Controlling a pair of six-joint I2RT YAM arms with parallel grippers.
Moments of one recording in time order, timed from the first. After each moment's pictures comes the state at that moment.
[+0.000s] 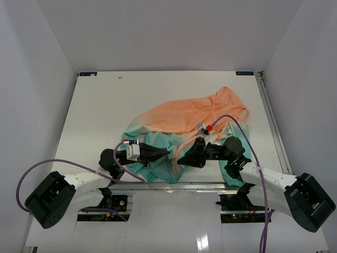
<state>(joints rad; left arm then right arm) -0.70 1.08 0.17 1.38 0.76 -0.15 0.71 1.03 0.27 0.89 -0.89 0.67</state>
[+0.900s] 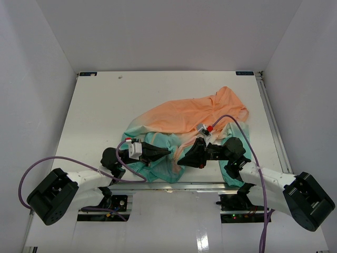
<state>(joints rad) -0.70 1.13 0.18 1.38 0.75 -0.16 0.71 1.05 0.26 0.95 -0.92 0.68</state>
